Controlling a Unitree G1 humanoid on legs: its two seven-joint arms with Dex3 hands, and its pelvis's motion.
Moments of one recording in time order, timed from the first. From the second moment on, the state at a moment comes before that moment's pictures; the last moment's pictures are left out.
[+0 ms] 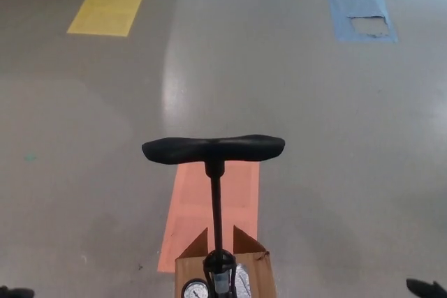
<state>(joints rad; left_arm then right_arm) -0.07 0.52 0.05 0.94 0.20 -0.26 -0.05 0.02 -0.36 0.03 0.74 -0.23 -0.29 -0.01</state>
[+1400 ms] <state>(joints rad) -0.18 0.57 0.03 0.98 0.18 -0.35 -0.08 -0.21 -0.42 -0.04 -0.33 -0.21 -0.25 0.05</state>
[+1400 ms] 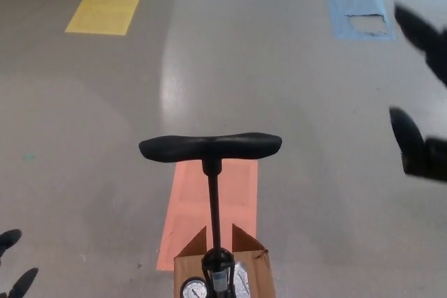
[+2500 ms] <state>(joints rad) -0.20 0.61 -0.02 1.03 0.18 -0.38 -0.14 -0.88 -0.40 0.56 -0.08 -0.46 0.23 0.44</state>
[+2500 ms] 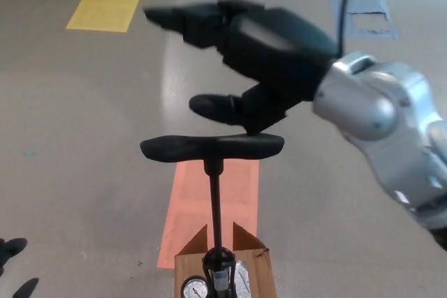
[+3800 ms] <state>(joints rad) -0.22 0.62 -0.03 1.08 0.18 -0.44 -0.18 -0.91 -0.23 0.62 0.19 -0.55 0.32 0.52</state>
